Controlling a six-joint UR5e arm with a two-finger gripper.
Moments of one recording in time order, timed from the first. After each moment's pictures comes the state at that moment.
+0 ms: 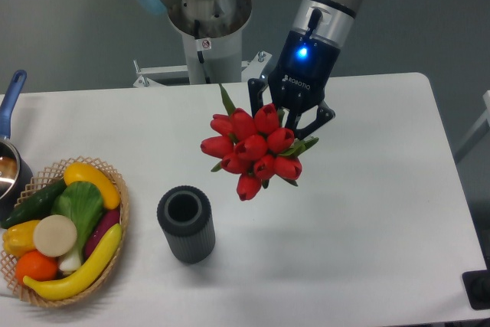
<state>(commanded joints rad) 2.71 -1.64 -1.74 -0.89 0.76 1.06</state>
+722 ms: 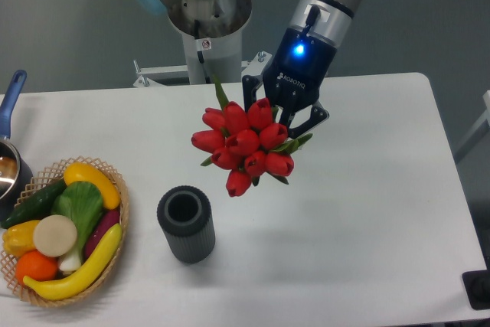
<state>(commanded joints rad) 2.70 -1.64 -1.74 -0.89 0.68 1.06</state>
